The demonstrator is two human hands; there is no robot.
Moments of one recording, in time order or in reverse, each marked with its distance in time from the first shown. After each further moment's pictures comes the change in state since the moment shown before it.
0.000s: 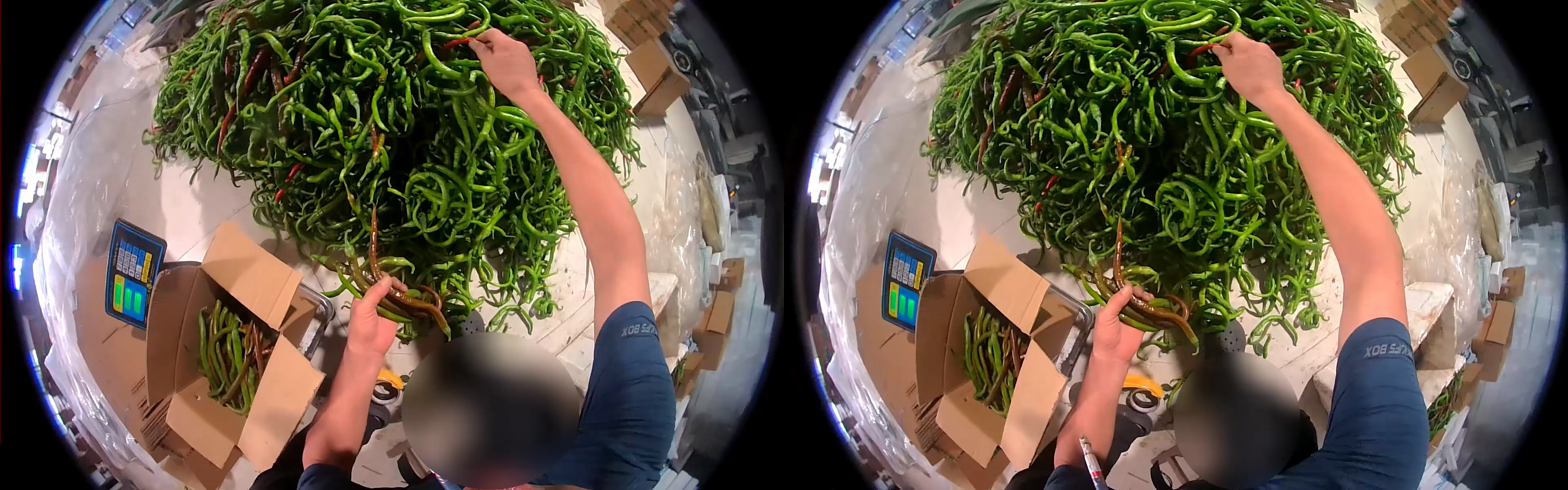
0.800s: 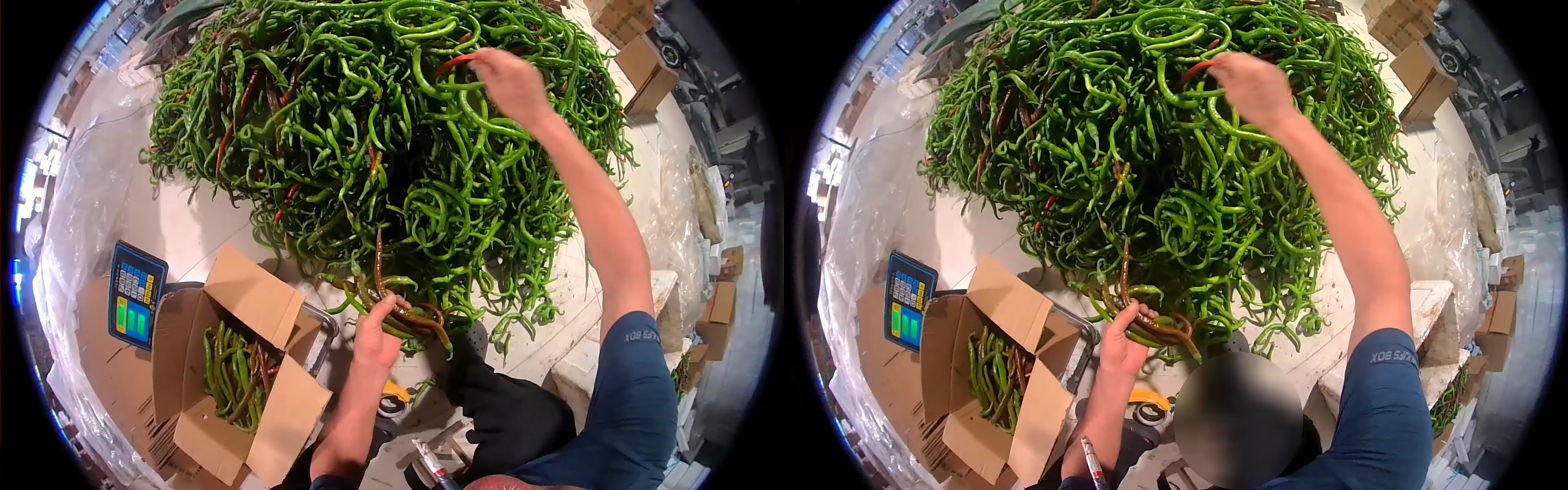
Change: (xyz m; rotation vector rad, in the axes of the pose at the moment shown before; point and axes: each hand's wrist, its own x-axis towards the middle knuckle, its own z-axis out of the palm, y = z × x) left_hand 0.003 0.000 -0.005 0.010 0.006 -0.045; right_hand -0.020 -0.002 -0.027 0.000 0.102 -0.334
